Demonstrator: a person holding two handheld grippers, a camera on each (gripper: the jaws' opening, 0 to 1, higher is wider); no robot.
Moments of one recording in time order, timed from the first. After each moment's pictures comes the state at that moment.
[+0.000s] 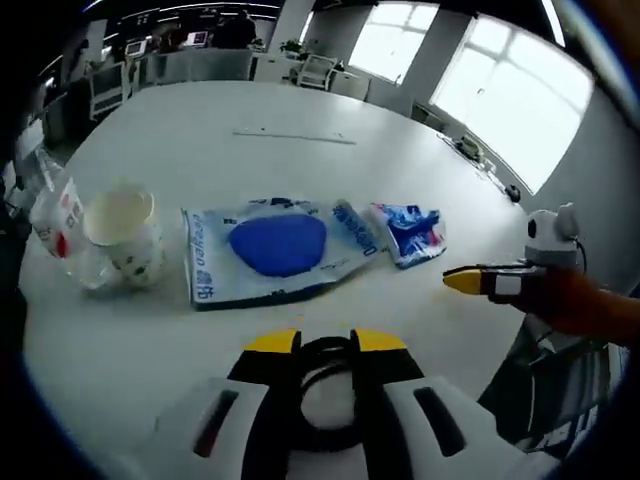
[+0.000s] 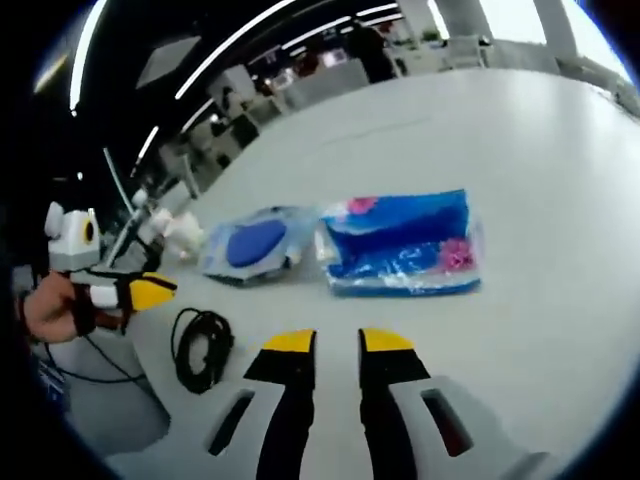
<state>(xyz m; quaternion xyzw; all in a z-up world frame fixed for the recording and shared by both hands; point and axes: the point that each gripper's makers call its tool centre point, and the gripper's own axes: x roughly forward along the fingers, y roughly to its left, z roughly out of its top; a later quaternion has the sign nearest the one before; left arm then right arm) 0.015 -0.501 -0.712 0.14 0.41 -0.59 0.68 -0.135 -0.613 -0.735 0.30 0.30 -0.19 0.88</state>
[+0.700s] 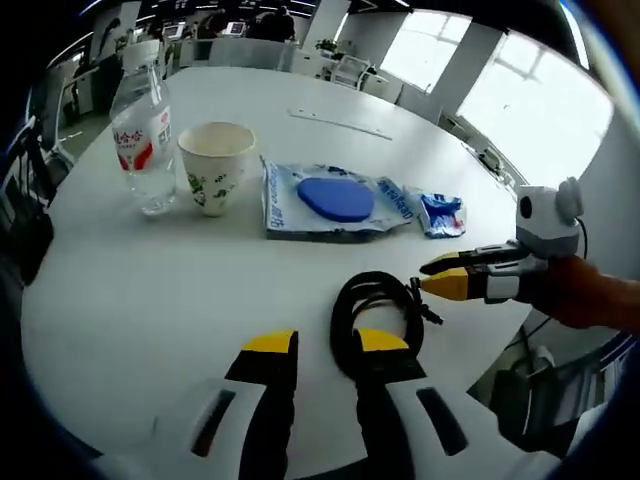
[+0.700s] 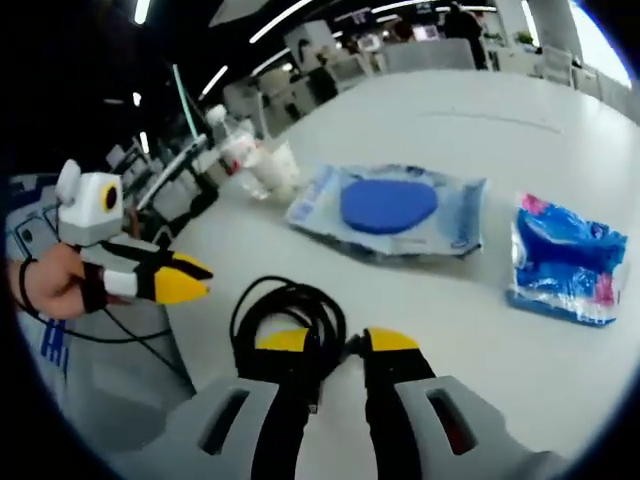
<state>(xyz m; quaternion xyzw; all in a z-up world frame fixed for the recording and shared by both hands) 0.027 -0.437 -0.722 0.11 0.44 -0.56 0.69 -0.052 -0.533 -0.746 0.23 0.37 -0.05 0.90</state>
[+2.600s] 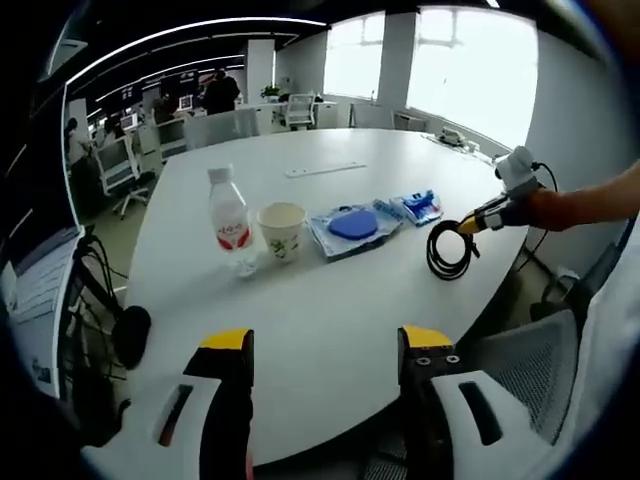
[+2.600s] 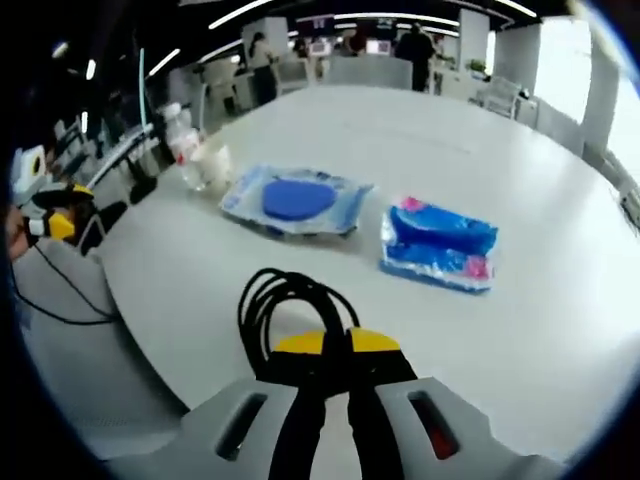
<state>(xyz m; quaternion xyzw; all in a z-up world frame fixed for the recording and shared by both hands) 0.100 -0.333 -0.632 0.19 0.27 -0.64 0.69 -0.146 -0.585 -0.714 0.14 0.41 -0.23 0.87</state>
